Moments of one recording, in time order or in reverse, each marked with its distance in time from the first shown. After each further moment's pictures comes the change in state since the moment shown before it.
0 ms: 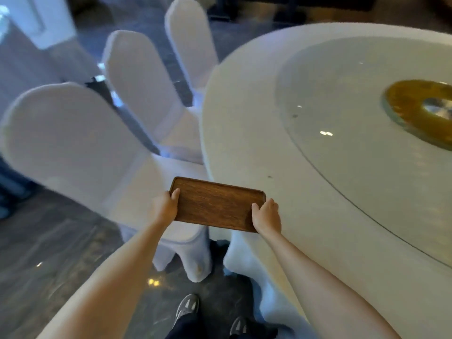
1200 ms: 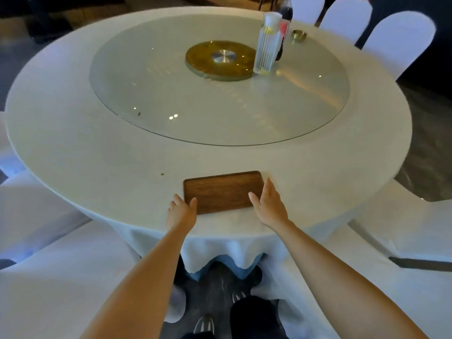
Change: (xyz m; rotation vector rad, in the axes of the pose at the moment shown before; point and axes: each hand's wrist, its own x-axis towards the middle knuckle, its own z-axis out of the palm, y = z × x) left_hand -0.078 0.086 0.139 0.471 -0.628 0.628; right_hand -0.112 0.131 -0.052 0.058 0.448 0.375
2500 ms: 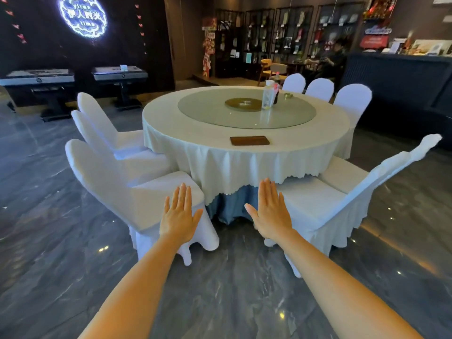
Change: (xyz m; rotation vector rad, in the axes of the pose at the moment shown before) left_hand -0.613 -0.422 -0.092 0.498 0.413 0.564; right_hand -0.732 0.018 0.124 -0.285 0.268 -0.393
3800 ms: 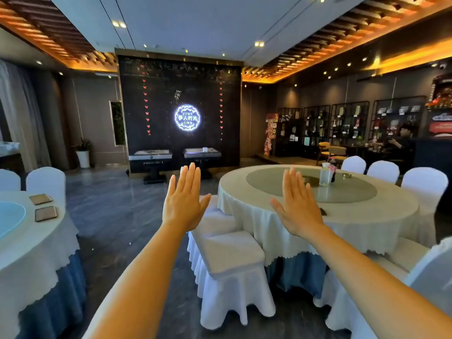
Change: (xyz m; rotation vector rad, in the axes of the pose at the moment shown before) left_hand -0.262 -0.071 -0.314 0.337 0.500 -0.158; right_hand -0.204 -0.193 -0.206 -0.001 0.351 -0.322
